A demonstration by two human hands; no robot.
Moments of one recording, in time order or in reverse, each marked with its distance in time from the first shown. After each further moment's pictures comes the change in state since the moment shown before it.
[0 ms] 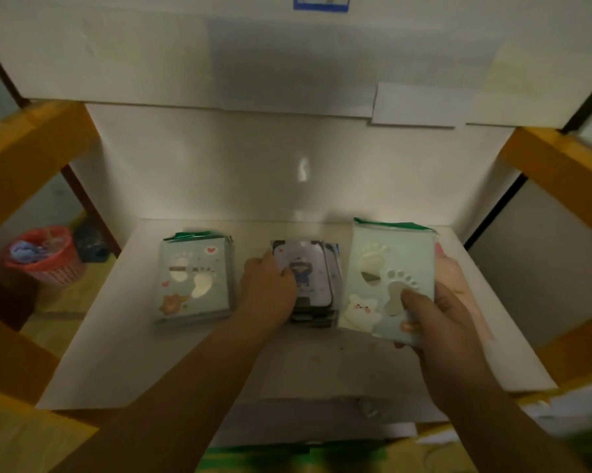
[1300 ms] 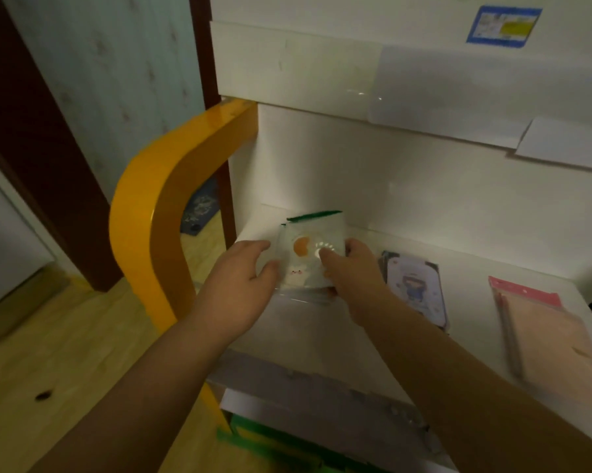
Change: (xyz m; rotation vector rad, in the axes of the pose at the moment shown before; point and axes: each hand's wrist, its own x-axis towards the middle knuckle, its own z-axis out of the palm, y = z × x) left_hand -0.081 -0.079 -0.155 0.117 0.349 0.124; right_hand 0.003 0.006 0.219 -0.329 -0.434 -0.024
